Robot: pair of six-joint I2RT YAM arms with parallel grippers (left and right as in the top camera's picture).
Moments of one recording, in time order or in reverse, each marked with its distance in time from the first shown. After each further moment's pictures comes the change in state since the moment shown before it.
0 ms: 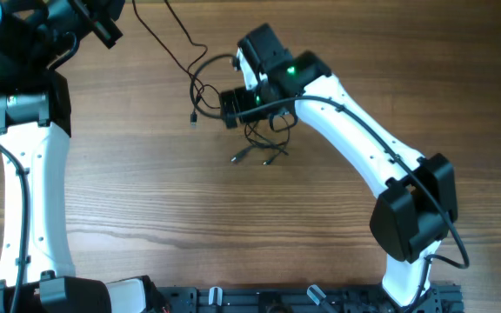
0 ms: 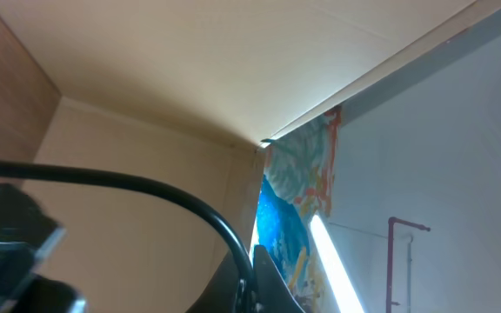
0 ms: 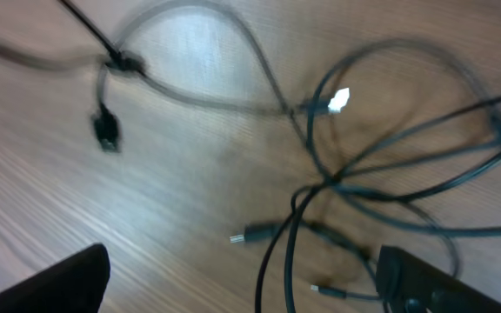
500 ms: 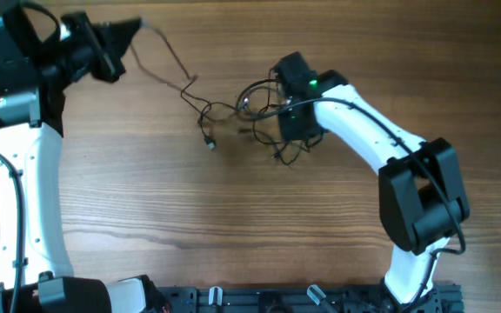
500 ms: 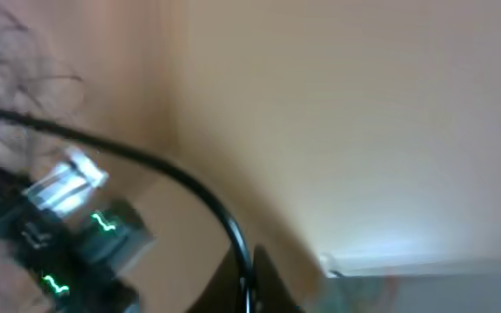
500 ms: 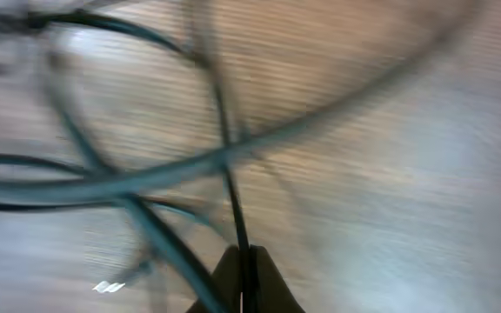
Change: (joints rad) left arm 0.041 -0.001 0.018 -0.799 -0.187 0.399; right arm -0.152 0.002 -0.264 -0.043 0.278 0.071
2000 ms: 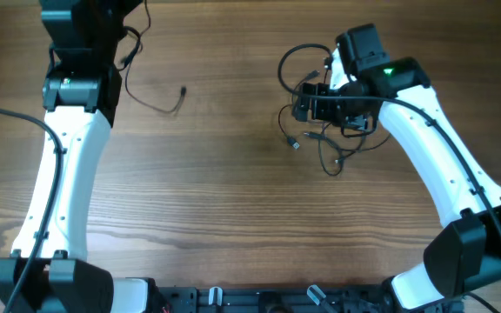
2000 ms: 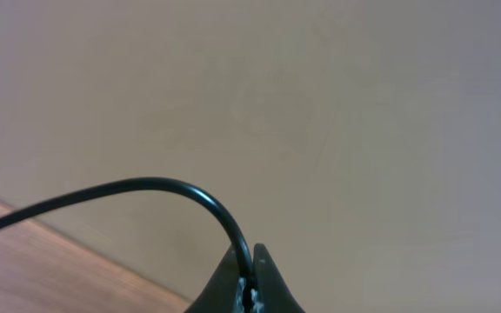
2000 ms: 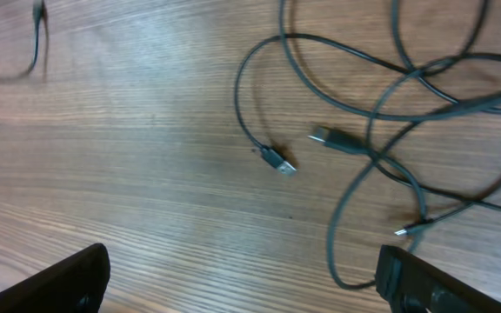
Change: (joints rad) left arm -0.256 0.078 -0.006 0.566 -0.830 0.950; right arm -0.141 -0.287 0.008 -0.064 -0.320 0.048
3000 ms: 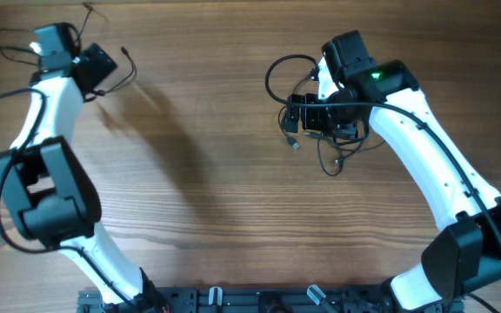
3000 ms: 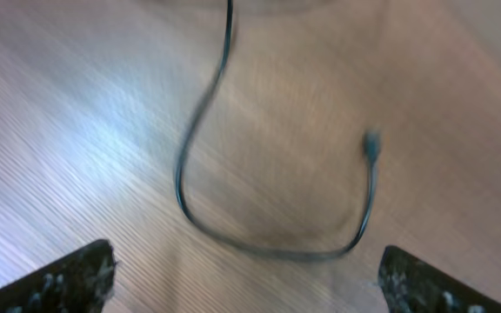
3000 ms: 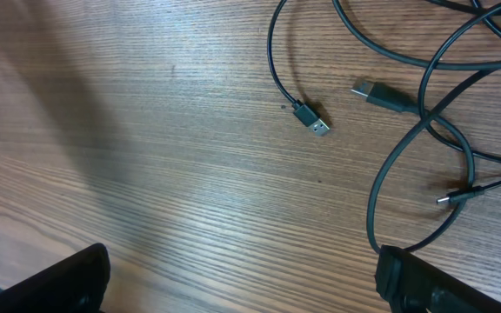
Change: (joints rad) left arm 0.294 0.452 0.007 -0.418 -0.104 0.253; right arm 0.045 0.000 0.000 -0.068 -0.052 0.000
